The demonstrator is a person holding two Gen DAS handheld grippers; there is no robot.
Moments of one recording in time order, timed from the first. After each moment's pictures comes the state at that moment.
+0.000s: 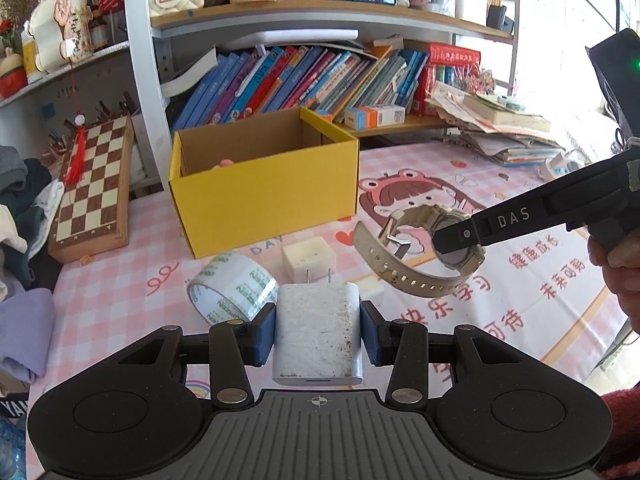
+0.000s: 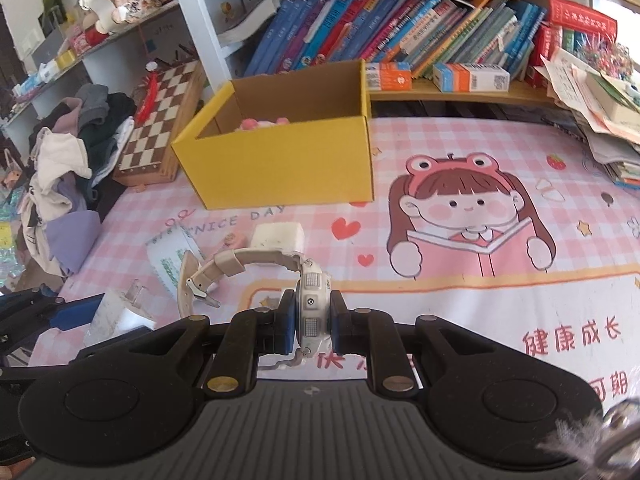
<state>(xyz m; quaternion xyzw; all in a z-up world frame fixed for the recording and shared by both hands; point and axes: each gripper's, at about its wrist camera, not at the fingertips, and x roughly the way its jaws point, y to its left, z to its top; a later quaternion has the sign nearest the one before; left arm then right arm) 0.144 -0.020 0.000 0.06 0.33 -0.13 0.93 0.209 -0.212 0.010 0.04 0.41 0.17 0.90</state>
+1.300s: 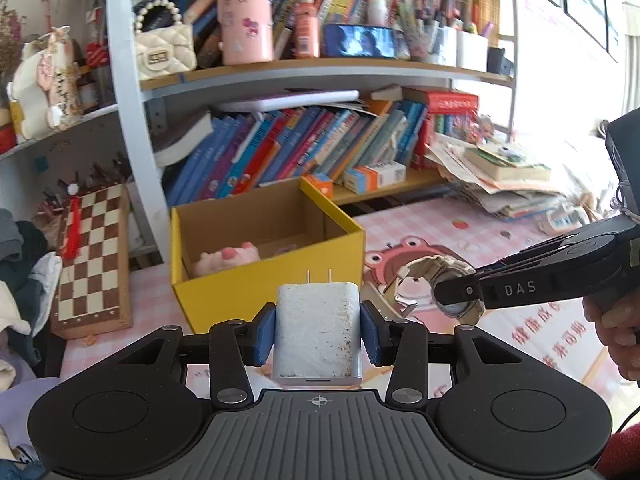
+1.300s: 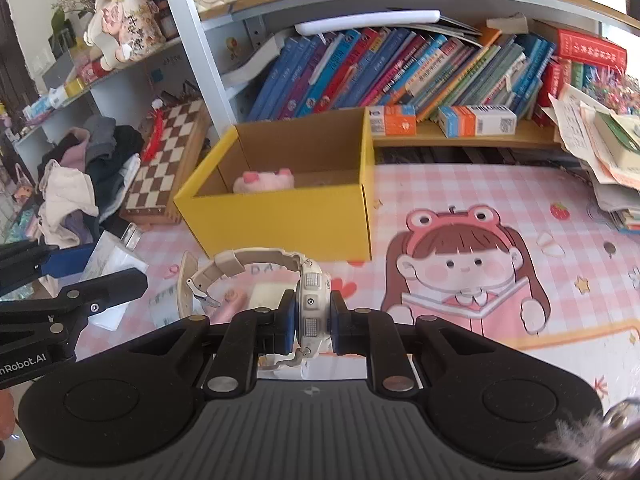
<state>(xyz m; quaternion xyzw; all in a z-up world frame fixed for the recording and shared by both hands) 0.194 -0.025 0.056 0.06 0.28 -0.13 0.95 0.250 -0.228 0.045 0.05 0.37 0.19 0.91</state>
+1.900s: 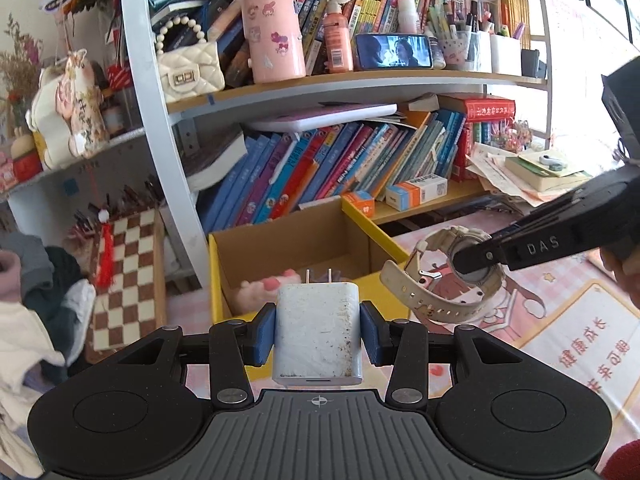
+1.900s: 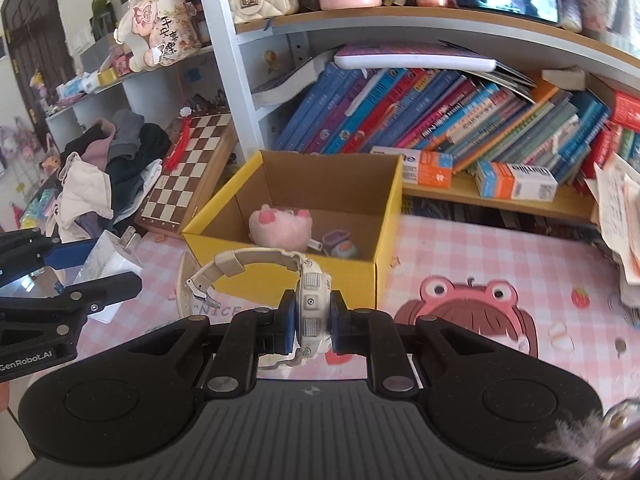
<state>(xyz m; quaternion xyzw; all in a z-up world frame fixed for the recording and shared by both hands) 0.229 -0.023 0.068 0.09 0.27 -0.08 0.96 0.318 -0.225 0.073 -0.01 0.35 0.26 0.90</state>
